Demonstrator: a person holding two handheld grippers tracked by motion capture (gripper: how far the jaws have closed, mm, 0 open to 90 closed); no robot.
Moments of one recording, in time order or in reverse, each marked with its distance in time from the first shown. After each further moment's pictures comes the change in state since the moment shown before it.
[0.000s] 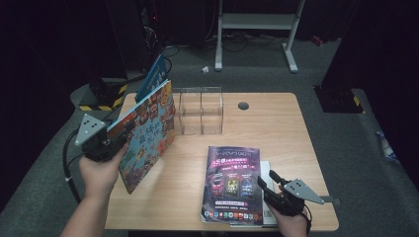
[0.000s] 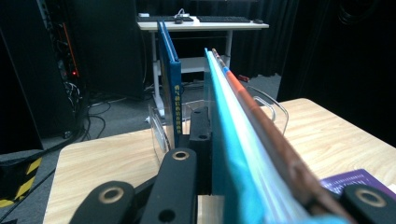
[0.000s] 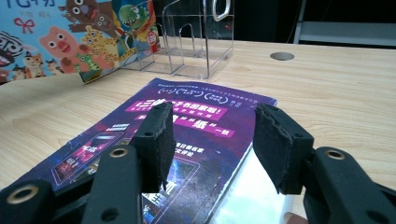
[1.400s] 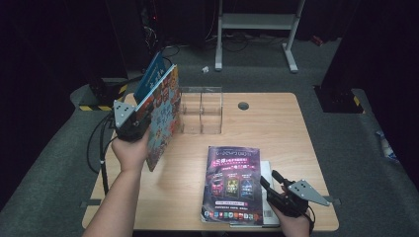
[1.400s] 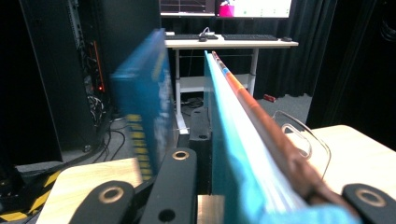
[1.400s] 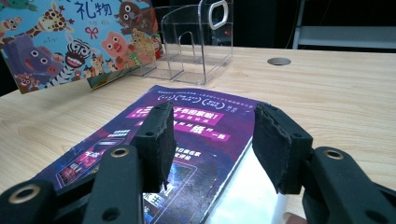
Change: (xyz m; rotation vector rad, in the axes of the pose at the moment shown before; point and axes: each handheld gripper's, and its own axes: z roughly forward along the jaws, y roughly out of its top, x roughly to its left) left arm -0.019 -0.008 0.078 -0.083 0.122 0.001; right arm -0.004 0.002 -0.007 -0.026 0.004 0.018
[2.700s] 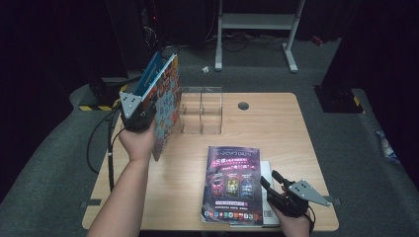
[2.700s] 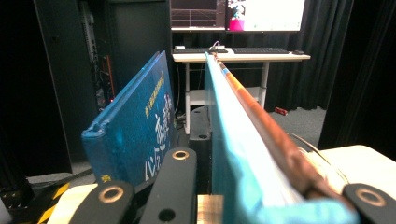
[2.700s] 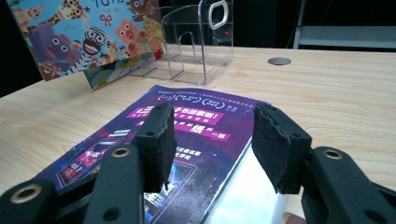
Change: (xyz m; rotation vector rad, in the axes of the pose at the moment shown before) left arm -0.007 0.011 0.030 -0.050 0.057 0.000; right arm -0.001 -0.001 -0.001 -0.002 0.002 0.003
